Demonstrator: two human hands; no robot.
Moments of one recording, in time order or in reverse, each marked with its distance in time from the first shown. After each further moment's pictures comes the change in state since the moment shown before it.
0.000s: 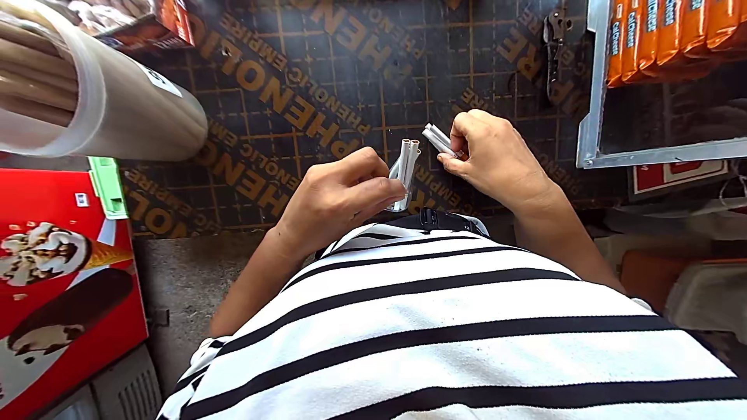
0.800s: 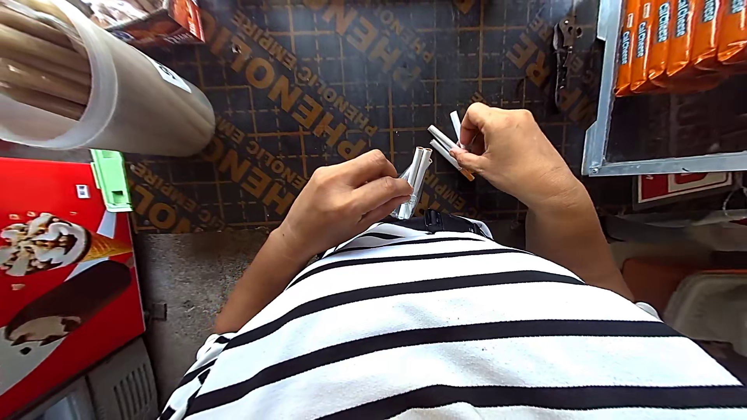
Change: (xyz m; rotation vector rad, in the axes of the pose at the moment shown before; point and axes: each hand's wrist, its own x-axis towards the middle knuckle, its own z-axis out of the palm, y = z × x) left_hand 0.000 0.001 0.000 0.022 -0.003 -0.015; right_hand 0.006 -0.002 -0.017 0.048 -0.016 -0.061
